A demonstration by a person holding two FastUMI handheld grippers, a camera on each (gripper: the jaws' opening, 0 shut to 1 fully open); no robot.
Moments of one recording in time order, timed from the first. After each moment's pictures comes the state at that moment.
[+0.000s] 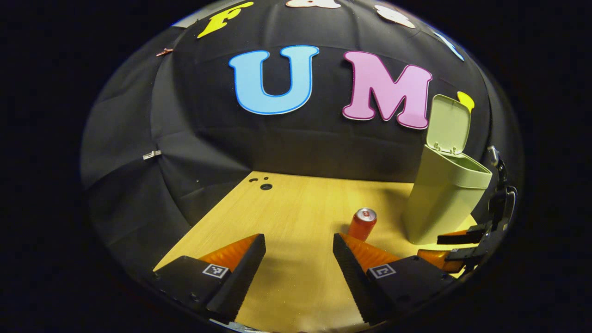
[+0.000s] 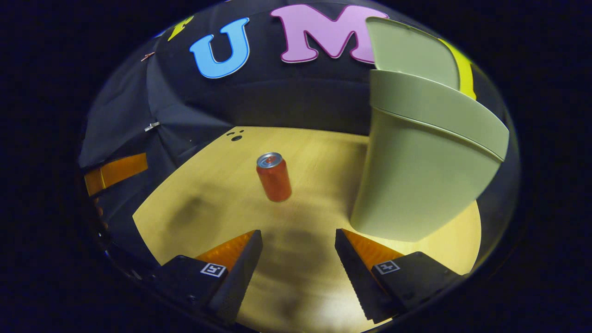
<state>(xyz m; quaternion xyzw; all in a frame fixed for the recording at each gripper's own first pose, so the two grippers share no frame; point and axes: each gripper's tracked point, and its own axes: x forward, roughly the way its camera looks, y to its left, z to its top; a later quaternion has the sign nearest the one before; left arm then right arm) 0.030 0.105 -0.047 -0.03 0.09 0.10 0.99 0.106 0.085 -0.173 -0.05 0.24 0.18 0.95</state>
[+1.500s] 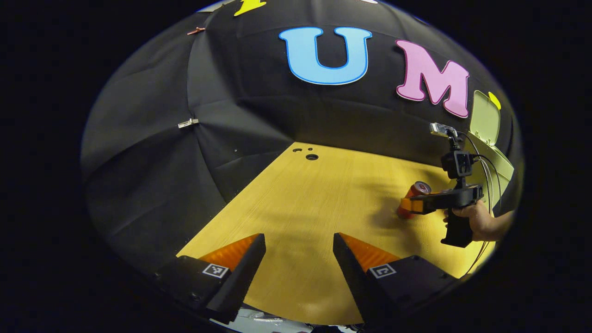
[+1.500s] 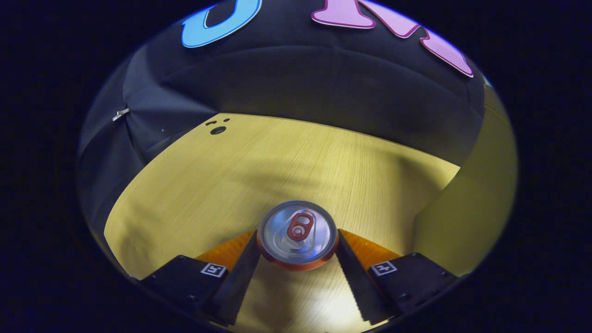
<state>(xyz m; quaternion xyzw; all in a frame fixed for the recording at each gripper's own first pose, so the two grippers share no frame) -0.010 0.196 -0.106 -0.06 0.15 0.18 0.97 0.265 0.187 -0.226 -0.10 0.27 0.13 0.95</state>
